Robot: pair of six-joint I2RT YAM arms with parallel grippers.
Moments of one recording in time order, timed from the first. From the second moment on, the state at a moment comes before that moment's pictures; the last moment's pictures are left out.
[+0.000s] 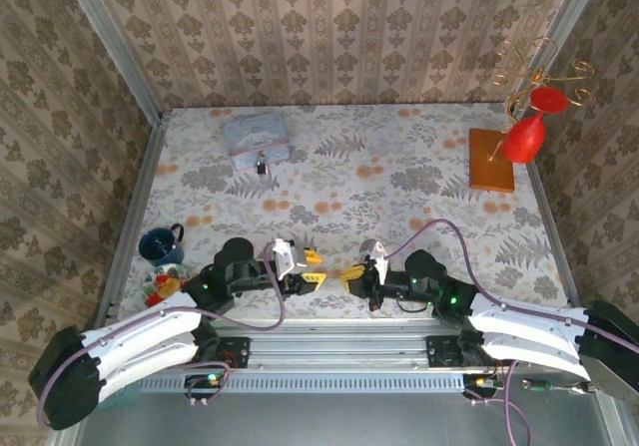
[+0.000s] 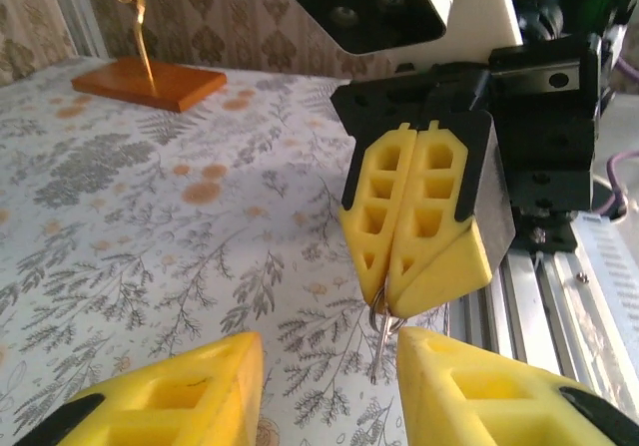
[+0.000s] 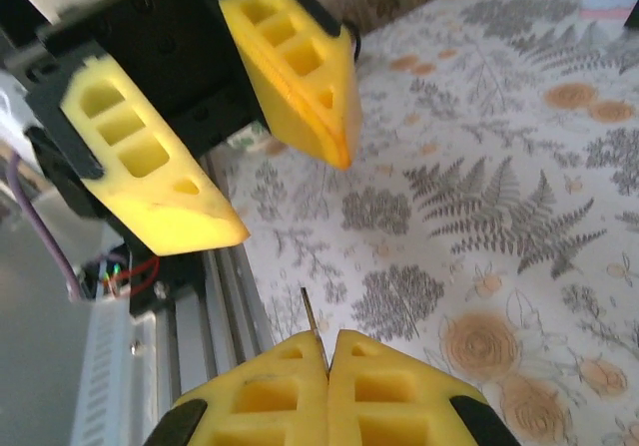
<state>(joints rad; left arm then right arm) -0.86 0.79 0.27 0.31 0.57 0.10 0.94 0.91 0.22 0.47 -0.26 0.30</state>
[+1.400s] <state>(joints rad) -0.79 0.86 0.24 0.51 0.77 -0.09 0.99 1.06 0.22 0.81 -0.21 0.45</state>
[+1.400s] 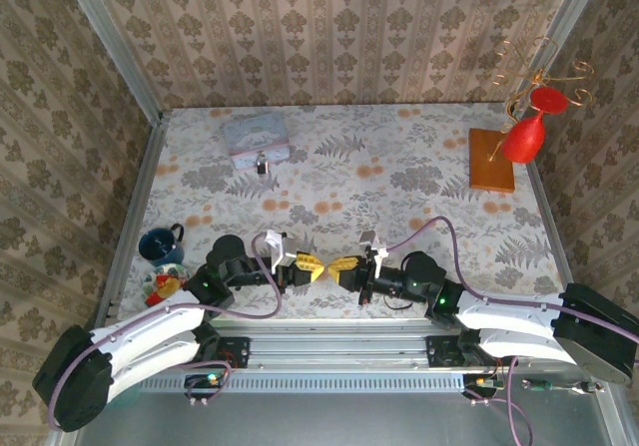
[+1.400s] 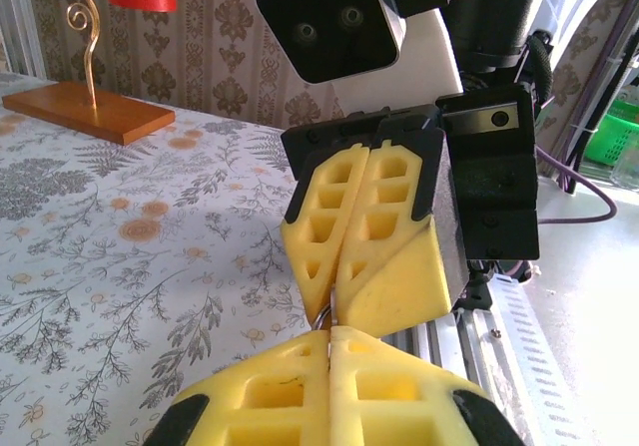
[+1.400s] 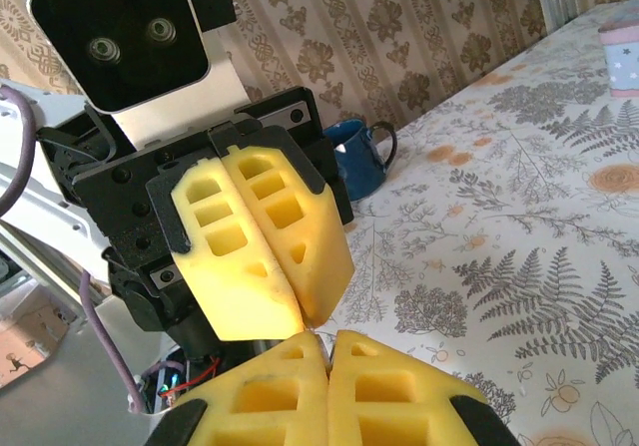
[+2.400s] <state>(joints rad) -0.78 0.89 0.24 0.51 0.80 -0.10 1.00 1.07 0.22 0.82 -0.18 0.45</state>
